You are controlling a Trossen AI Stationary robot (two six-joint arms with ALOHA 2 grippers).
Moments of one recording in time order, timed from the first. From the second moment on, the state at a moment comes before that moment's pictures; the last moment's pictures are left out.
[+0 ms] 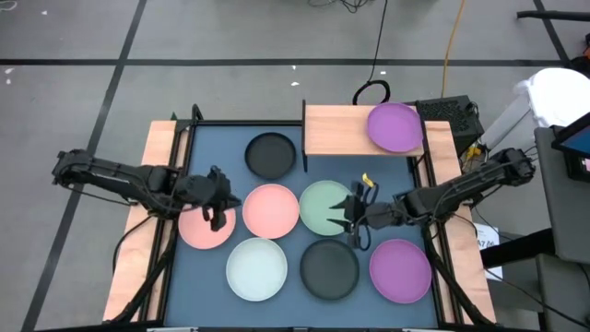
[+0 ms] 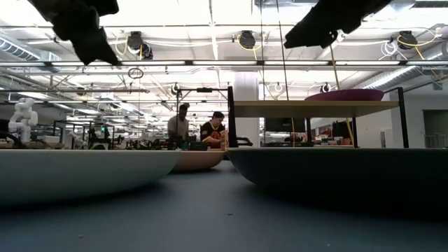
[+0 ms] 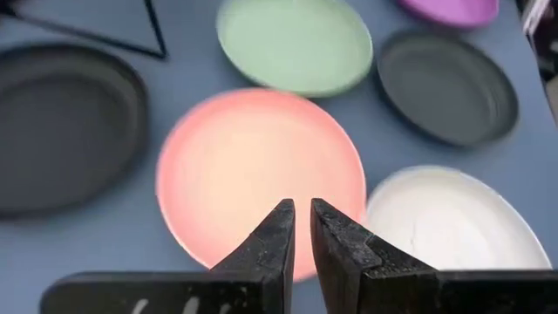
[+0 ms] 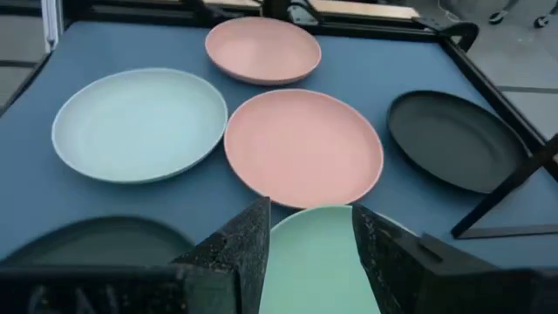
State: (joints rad) left arm -0.18 0.88 0.71 -0.58 -0.16 -0.39; right arm 0.33 1.21 0.75 -0.10 0.42 0.16
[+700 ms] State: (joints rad) left arm -0.34 1.28 0.71 -0.55 -0.19 -0.19; right arm 0.36 1.22 0.75 -0.10 0.42 0.16
